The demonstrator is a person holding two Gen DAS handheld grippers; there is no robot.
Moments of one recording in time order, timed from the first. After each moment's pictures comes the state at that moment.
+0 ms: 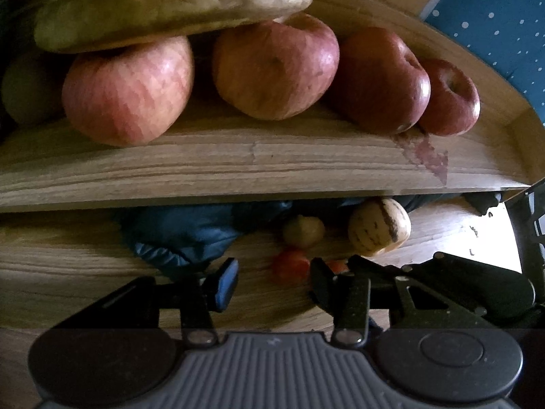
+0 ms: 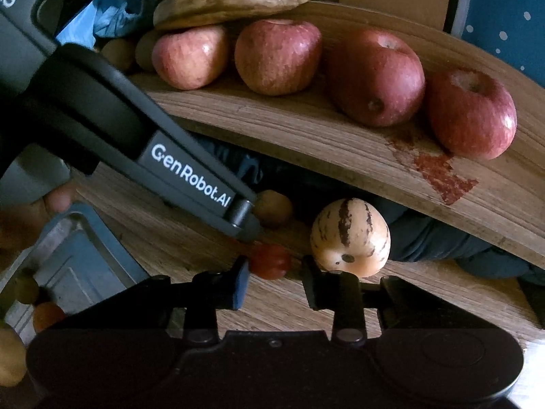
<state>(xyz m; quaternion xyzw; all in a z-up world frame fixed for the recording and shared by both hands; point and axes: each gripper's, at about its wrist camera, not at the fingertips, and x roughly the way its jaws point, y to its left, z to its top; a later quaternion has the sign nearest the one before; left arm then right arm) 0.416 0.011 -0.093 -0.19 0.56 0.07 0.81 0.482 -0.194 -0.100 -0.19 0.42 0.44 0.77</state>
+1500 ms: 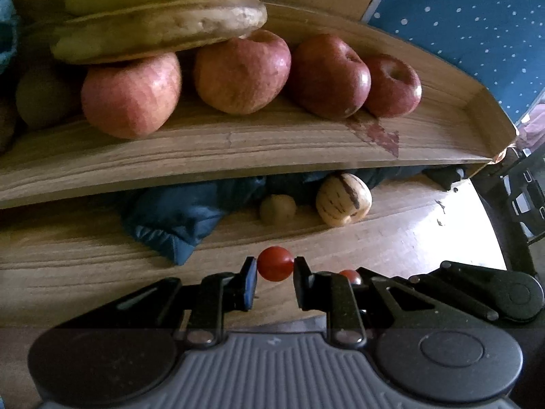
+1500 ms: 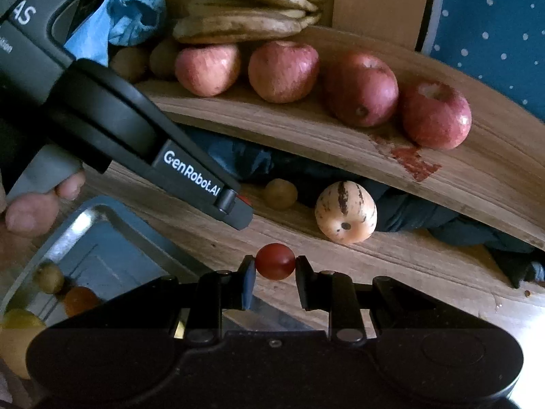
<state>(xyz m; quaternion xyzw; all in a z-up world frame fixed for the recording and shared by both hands) 0.374 -0.002 -0.071 -0.17 0.53 0.01 0.83 0.433 -0.218 -0.063 -0.19 0.41 0.39 0.80</state>
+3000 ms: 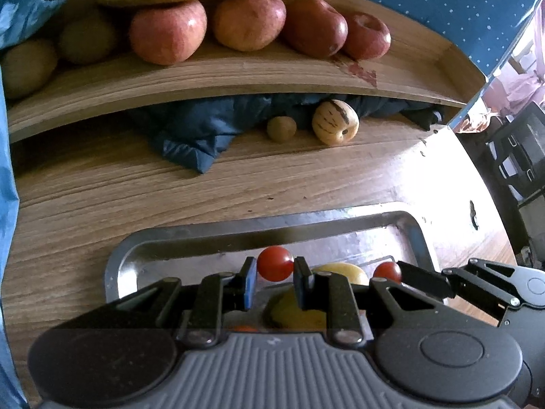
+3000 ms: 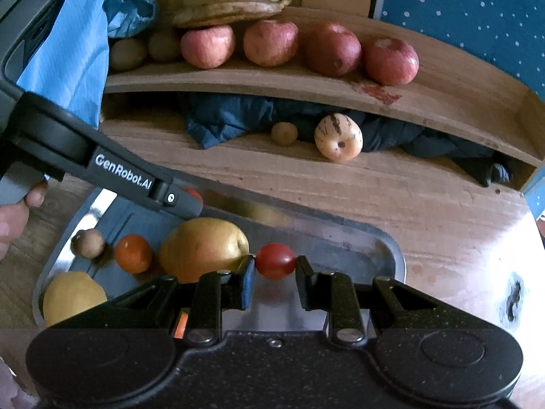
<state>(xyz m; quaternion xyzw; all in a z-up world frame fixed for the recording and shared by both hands) 0.298 0.002 -0.066 -0.14 0.54 -0.03 0.83 0.349 -0.240 -0.054 -0.15 0.45 0.30 0.83</state>
